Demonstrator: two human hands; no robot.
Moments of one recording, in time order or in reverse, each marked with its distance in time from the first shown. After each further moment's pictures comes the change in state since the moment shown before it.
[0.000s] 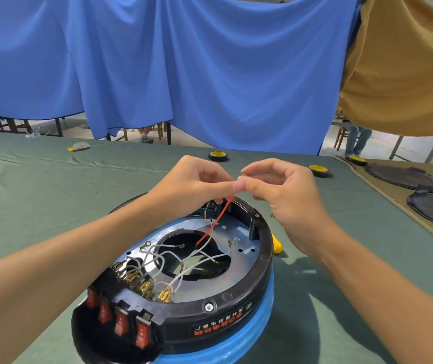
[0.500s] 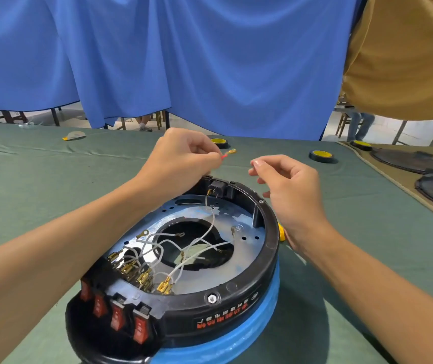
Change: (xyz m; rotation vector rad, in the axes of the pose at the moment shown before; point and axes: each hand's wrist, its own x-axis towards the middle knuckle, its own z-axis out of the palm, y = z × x) left_hand 0.005 0.001 -0.006 0.164 0.263 -0.036; right_hand -0.001 0.029 0.009 -0.055 0.247 0.002
